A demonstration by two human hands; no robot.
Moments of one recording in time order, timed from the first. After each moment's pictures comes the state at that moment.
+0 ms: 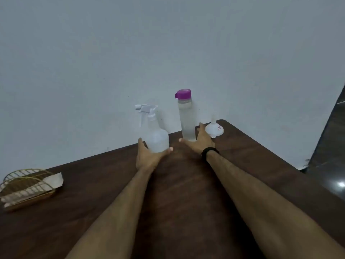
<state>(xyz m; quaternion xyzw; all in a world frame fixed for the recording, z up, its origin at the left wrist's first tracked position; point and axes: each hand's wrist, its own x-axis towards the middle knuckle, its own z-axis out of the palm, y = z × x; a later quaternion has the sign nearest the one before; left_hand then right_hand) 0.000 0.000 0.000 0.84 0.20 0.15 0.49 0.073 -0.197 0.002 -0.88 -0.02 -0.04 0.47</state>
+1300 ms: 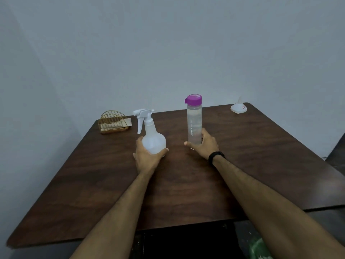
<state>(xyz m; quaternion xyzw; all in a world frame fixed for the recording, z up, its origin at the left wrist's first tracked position) -0.300 0.048 0.000 0.81 0.28 0.29 0.43 -0.183 -0.150 0.005 -0.86 -0.15 0.01 0.49</state>
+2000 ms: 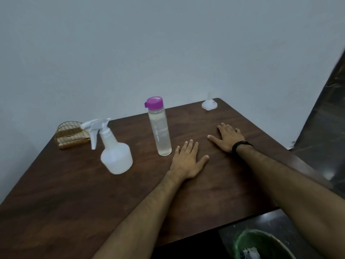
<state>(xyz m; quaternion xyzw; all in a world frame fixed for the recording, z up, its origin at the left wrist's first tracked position) -0.212 -0.137 -0.004 0.99 -0.07 -0.01 0.12 -0.087 -0.324 -0.008 -0.99 -0.09 0.02 0.11</state>
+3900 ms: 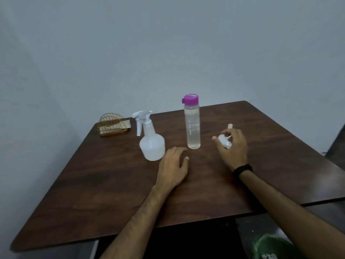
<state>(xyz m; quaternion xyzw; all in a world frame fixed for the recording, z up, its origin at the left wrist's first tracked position) -0.323 -0.025 0.002 0.93 -0.01 0.27 0.25 -0.223 -0.227 0.007 -0.80 -0.15 -0.30 0.49</state>
